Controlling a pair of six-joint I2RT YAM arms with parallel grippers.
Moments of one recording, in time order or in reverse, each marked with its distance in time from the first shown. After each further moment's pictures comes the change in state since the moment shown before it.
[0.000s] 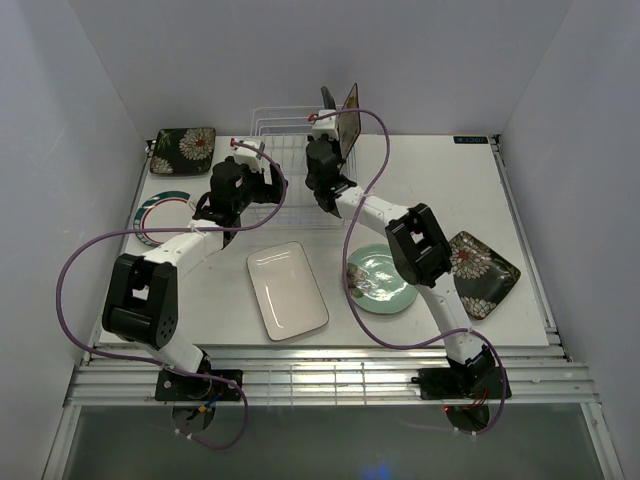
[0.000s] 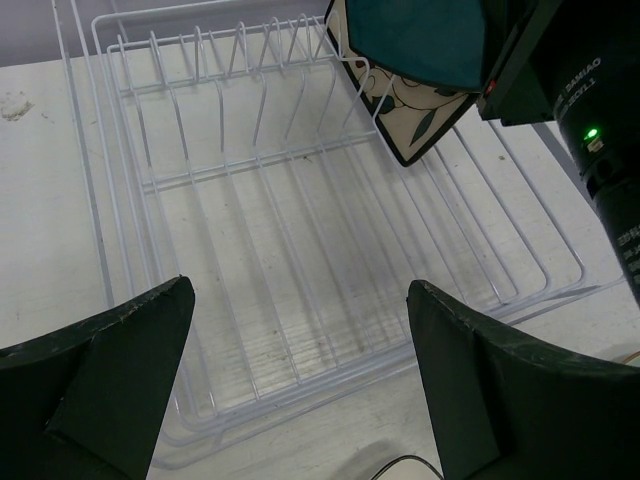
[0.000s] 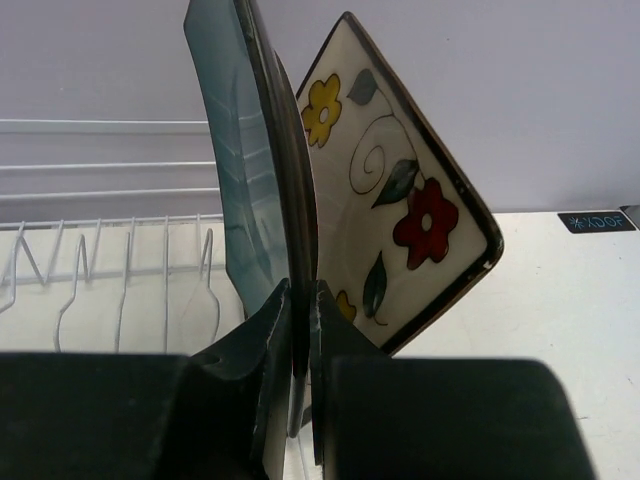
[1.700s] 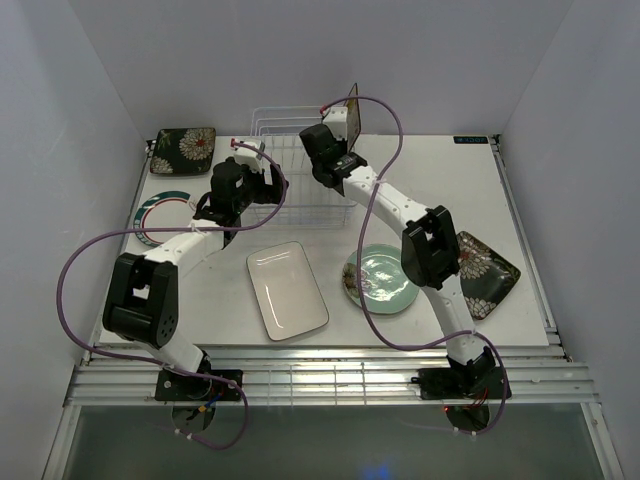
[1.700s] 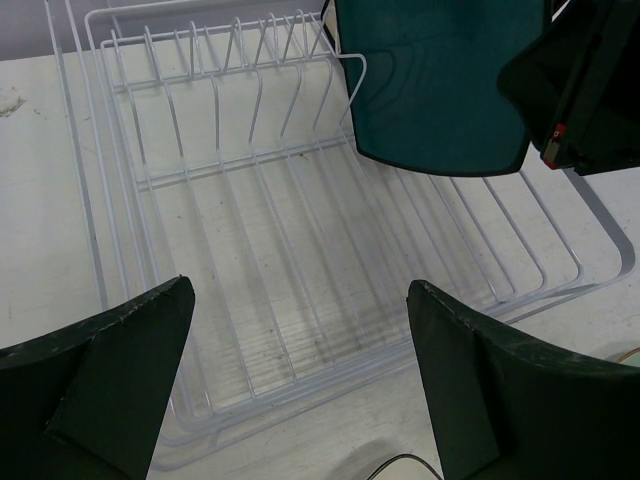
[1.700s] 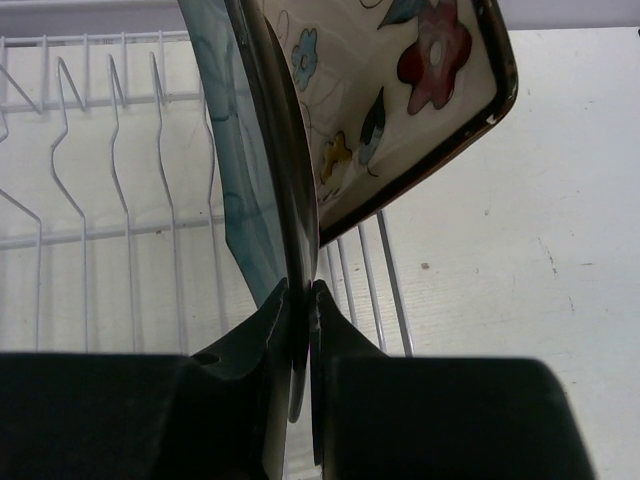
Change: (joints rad) left arm 0.000 0.007 0.000 0.000 0.006 -0.008; right arm -0.012 -0.075 0.212 -0.914 -0.155 0.504
